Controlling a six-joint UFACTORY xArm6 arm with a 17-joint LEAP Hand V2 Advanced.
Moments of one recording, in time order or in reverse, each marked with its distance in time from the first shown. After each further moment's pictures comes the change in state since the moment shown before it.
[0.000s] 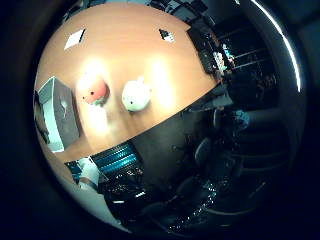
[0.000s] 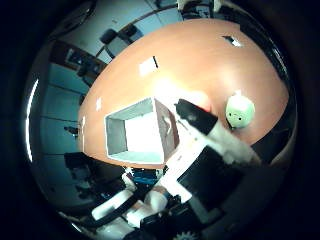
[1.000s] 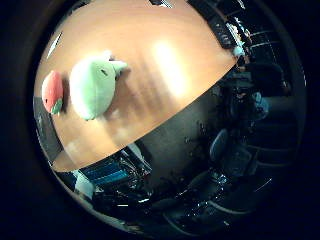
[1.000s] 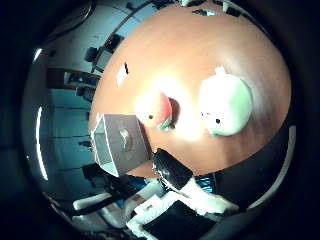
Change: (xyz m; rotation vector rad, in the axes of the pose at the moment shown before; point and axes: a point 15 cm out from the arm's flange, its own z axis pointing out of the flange) arm 0.120 -0.004 0.162 -0.082 -0.102 0.091
